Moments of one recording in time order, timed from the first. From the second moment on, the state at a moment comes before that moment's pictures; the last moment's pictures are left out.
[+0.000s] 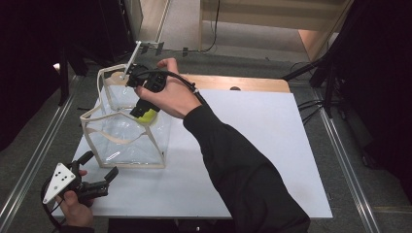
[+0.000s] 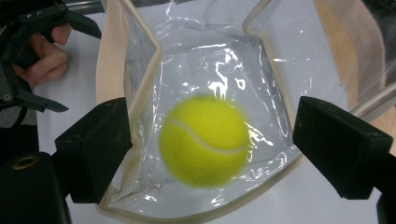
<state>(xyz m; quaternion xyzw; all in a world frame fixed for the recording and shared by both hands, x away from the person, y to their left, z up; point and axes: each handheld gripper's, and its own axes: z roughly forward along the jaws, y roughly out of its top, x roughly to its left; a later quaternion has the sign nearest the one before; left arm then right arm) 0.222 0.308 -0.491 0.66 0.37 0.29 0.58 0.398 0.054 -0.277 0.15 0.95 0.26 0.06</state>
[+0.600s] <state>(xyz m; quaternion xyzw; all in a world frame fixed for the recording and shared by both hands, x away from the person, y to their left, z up) 0.222 0.307 -0.491 0.66 0.37 0.29 0.58 0.390 0.014 -0.277 0.17 0.94 0.29 0.07</state>
